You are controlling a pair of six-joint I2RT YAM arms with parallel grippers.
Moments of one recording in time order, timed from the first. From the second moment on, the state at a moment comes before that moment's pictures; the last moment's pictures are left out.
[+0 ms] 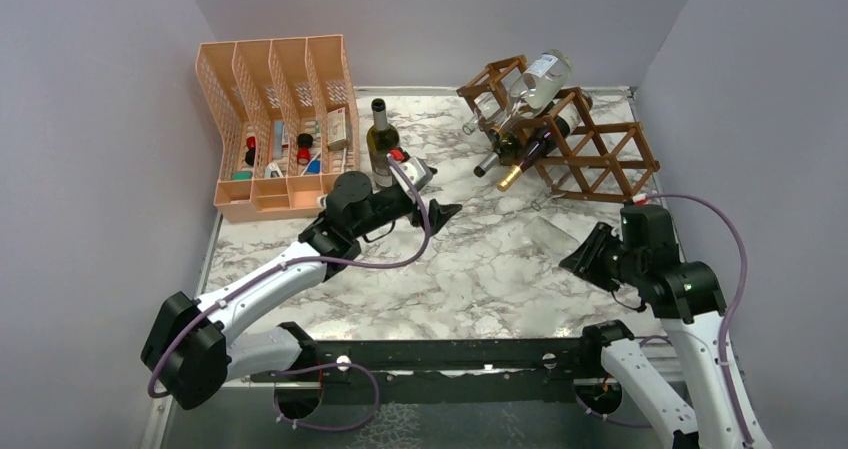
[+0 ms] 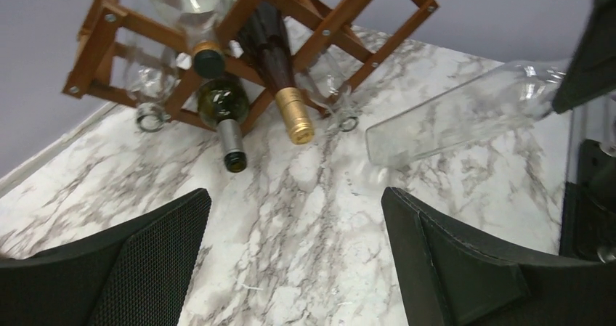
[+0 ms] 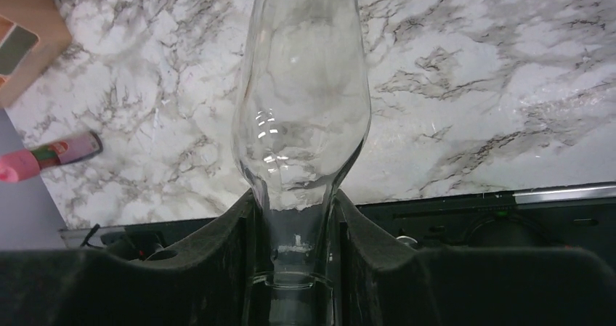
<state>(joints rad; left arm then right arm) -0.69 1.14 0.74 0.41 0.33 0.05 0.20 0.62 0.92 -1.19 -0.07 0.71</state>
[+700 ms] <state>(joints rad) -0.98 1.51 0.92 0.41 0.72 0.18 0.20 0.72 0.99 -1.22 -0.34 0.35</state>
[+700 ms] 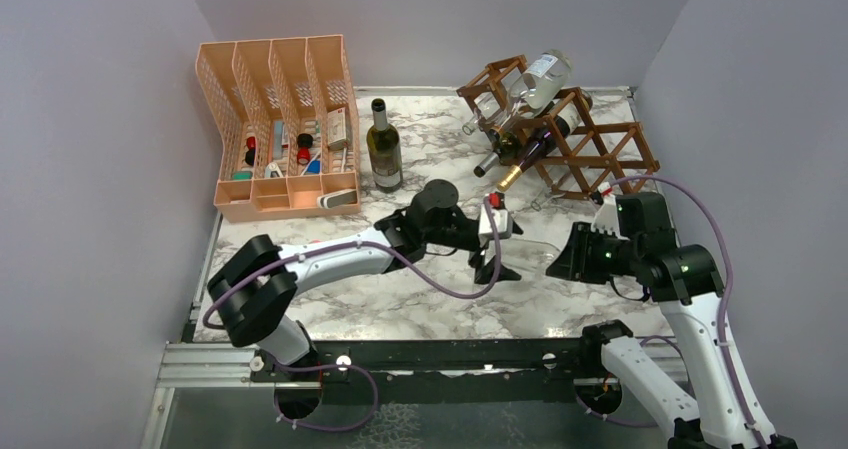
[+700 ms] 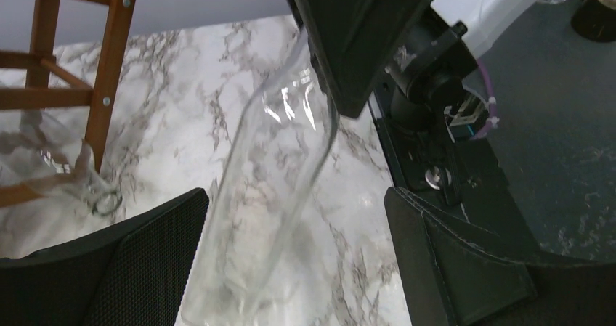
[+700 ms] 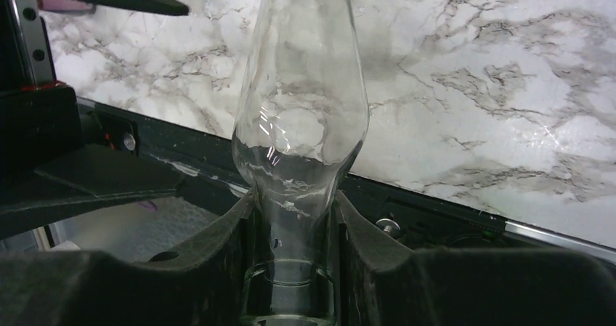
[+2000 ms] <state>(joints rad) -1.11 1.62 1.03 0.27 0.38 0.29 0.20 0.71 1.22 -1.23 -0.41 0.30</state>
